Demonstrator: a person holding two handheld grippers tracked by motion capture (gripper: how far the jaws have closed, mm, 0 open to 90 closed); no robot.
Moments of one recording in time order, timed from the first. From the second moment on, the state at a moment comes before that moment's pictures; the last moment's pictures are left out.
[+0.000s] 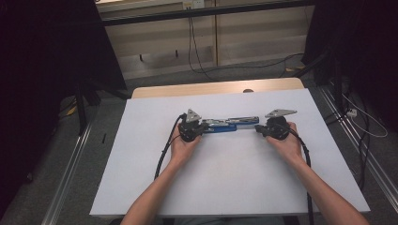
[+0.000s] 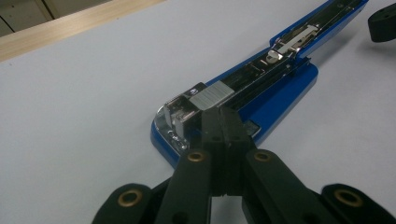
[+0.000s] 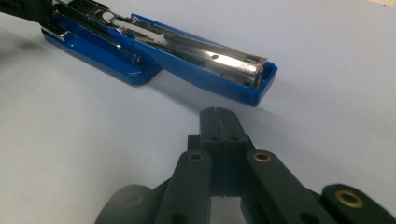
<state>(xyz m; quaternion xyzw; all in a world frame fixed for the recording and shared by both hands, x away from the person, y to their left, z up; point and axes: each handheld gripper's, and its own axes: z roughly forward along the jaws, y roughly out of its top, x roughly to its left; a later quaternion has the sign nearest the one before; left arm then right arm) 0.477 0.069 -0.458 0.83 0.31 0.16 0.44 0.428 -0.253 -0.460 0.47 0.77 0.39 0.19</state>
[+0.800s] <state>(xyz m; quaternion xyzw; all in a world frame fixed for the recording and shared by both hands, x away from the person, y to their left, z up) 0.476 0.067 -0.458 0.83 0.31 0.18 0.43 0.440 -0.247 -0.464 0.47 0.78 0.36 0.20</state>
